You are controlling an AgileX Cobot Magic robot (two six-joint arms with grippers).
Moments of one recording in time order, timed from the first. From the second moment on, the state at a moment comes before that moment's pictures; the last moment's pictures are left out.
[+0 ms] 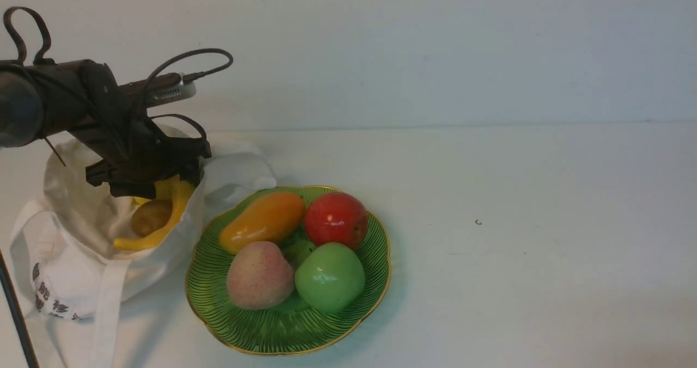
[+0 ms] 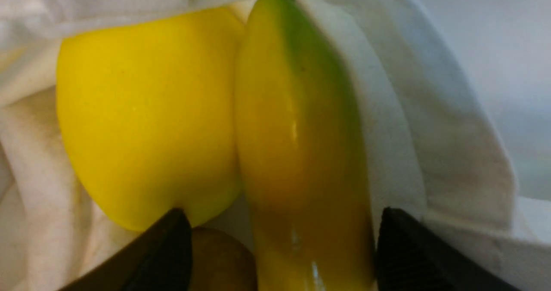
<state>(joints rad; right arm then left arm) 0.00 -0.01 0.03 0.01 0.36 -0.08 0.00 1.99 -1.41 -0.13 0.62 -0.16</state>
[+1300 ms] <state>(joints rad) 0.00 -0.01 0.03 0.01 0.36 -0.08 0.00 1.66 -1.41 -0.04 0.78 -0.14</state>
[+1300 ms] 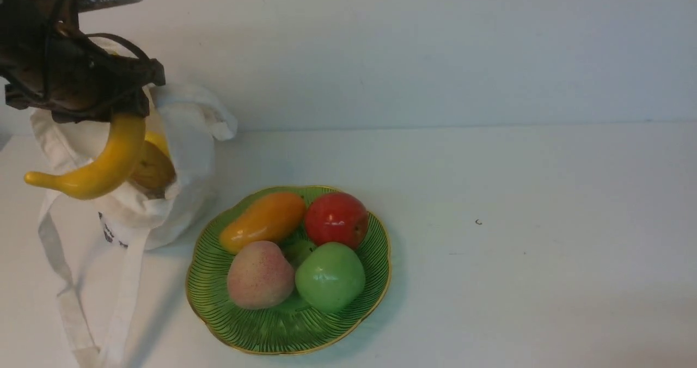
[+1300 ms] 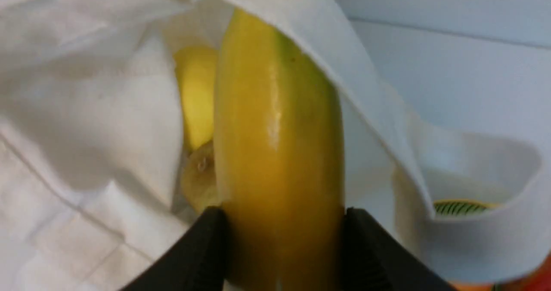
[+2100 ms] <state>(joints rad) 0.00 -0.01 0.03 0.01 0.36 -0.08 0.00 1.48 -1.43 -0.23 1.15 0.07</state>
